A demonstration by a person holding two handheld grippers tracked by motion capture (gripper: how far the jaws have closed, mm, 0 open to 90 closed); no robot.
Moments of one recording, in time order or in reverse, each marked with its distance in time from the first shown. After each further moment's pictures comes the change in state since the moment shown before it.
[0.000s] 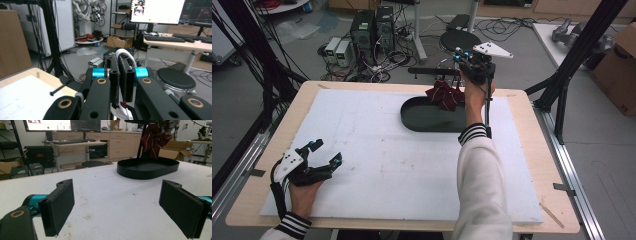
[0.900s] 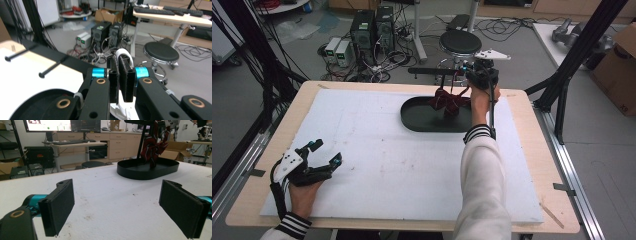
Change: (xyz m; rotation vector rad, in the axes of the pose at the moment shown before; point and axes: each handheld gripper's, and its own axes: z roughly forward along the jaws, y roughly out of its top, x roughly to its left) left arm 0.000 0.000 -0.001 -0.006 0.001 0.003; right arm -0.023 -0.027 0.010 0.225 -0.090 -0.037
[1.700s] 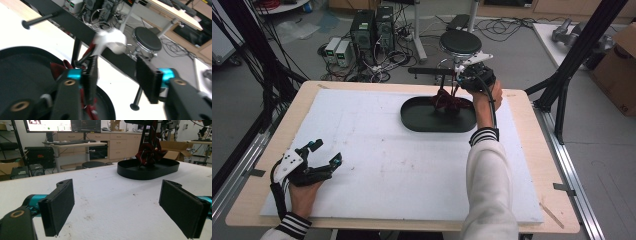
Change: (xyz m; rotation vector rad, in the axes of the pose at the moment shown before) left arm 0.000 0.000 0.000 0.001 0.002 0.001; right arm 0.012 -0.001 0.003 0.206 -0.096 -0.297
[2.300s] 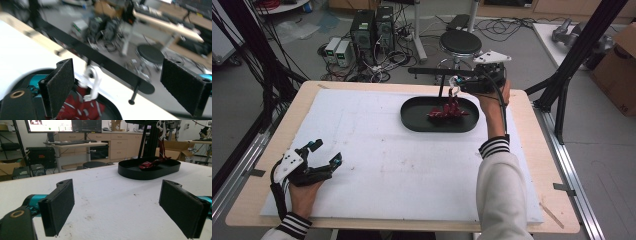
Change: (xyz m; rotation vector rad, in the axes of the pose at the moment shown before) left arm -0.001 0.000 0.000 -0.004 0.008 0.001; right arm -0.005 -0.001 -0.055 -0.215 0.078 0.110
